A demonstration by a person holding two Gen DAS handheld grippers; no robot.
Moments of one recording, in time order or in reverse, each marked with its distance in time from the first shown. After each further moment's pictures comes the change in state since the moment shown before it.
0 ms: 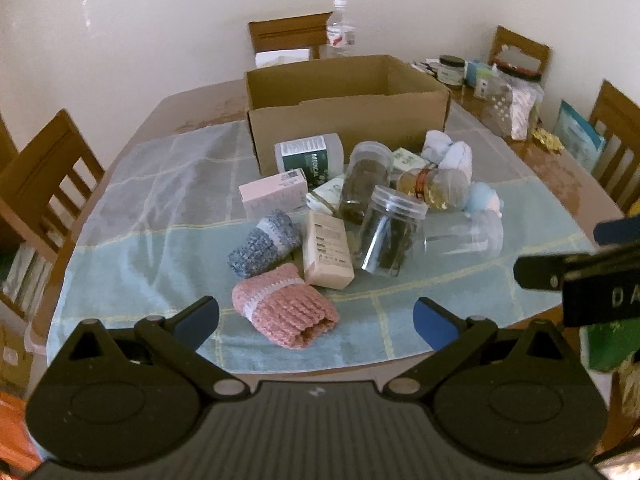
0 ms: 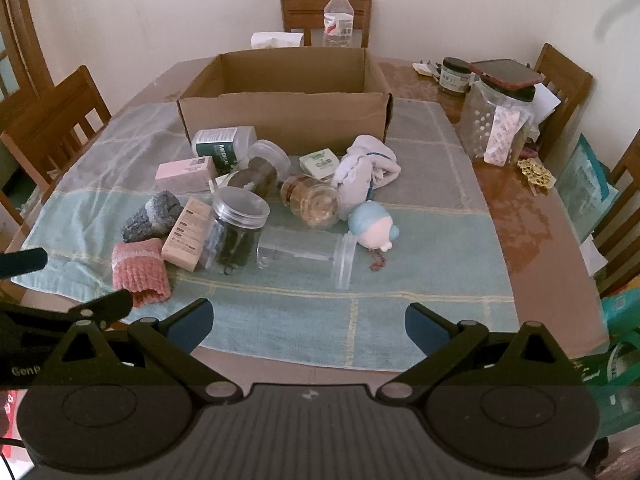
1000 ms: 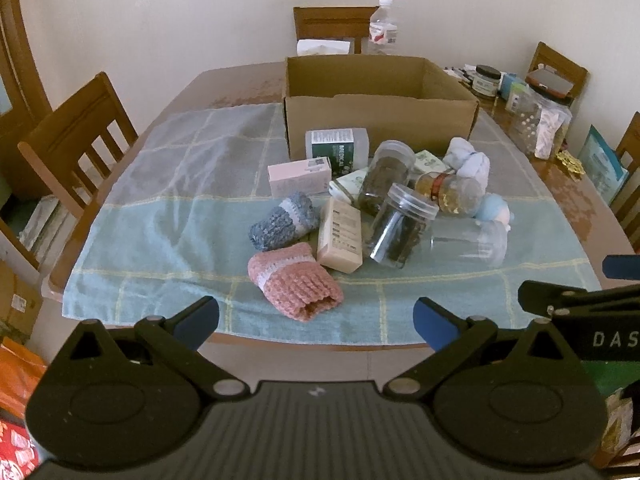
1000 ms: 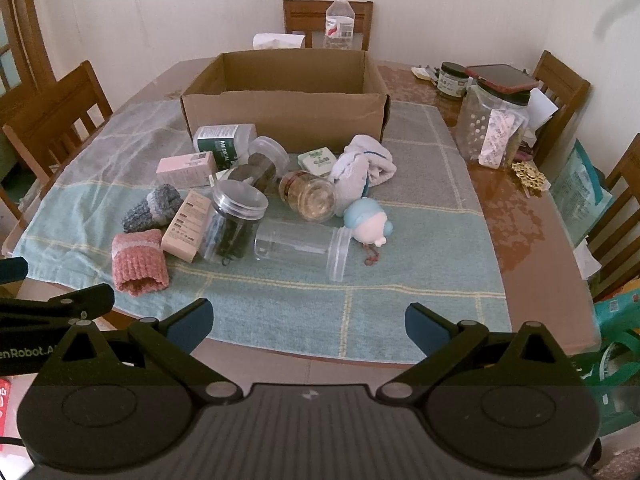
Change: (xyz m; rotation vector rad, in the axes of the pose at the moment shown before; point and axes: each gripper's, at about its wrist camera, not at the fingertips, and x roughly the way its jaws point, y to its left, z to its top) left arm -0.025 -0.002 0.000 -0.153 0.048 0.070; right arm -0.012 0.001 -0.008 -0.034 -0.004 -0.017
